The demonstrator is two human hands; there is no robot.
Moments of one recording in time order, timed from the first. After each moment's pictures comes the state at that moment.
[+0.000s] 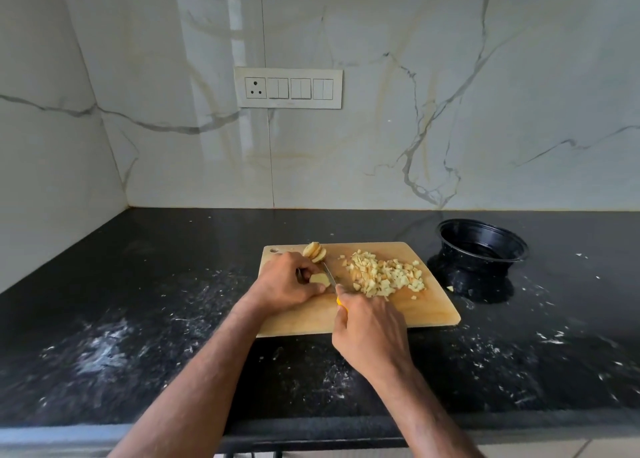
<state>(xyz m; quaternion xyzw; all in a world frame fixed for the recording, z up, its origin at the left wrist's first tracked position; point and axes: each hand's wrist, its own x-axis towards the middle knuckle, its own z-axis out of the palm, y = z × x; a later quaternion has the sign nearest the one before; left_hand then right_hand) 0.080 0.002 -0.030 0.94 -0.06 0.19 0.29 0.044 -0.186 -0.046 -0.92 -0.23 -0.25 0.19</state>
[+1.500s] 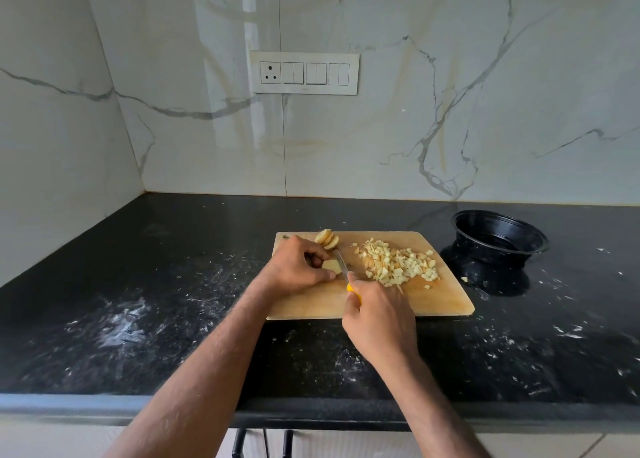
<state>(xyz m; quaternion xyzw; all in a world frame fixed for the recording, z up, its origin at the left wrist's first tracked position) 0.083 0.008 -0.034 0.92 -0.04 0.18 0.36 0.040 -0.182 -0.049 -0.92 -0.19 -0.20 0.27</state>
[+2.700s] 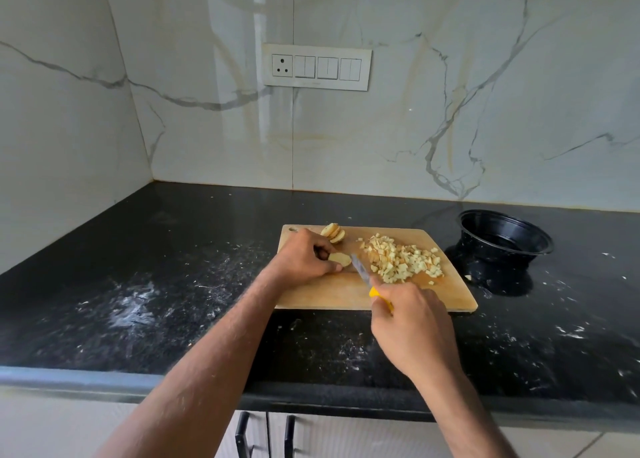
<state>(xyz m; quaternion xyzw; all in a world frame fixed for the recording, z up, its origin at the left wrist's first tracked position) 0.082 0.005 -0.035 0.92 -0.04 0.17 0.34 0.015 -0.217 -0.032 -0.93 -0.18 -0.18 0.26</state>
